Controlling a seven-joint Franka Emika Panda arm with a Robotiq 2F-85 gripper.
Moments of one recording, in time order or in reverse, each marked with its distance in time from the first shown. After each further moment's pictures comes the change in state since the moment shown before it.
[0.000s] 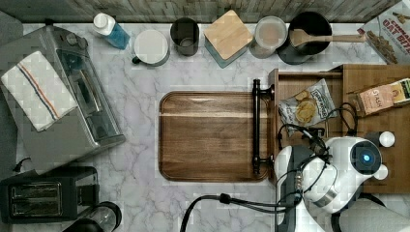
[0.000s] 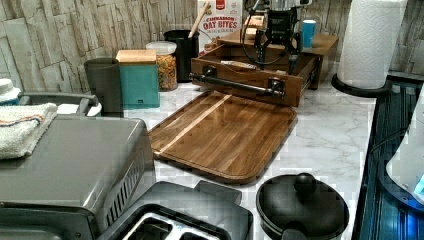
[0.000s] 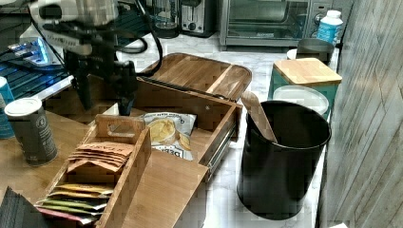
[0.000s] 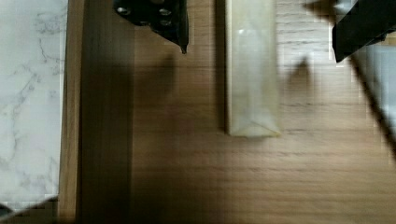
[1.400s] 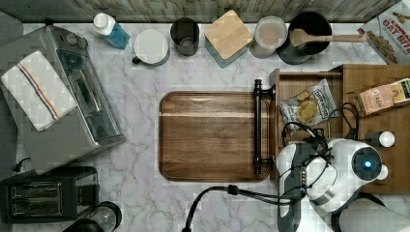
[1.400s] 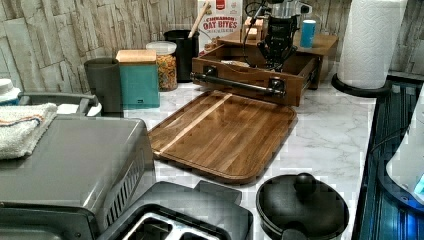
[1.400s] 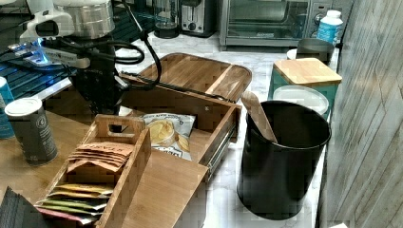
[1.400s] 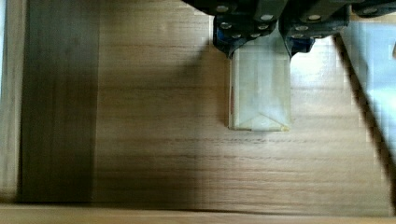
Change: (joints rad) arm -0.016 0.031 0.003 -0.012 0.093 0.116 -0.149
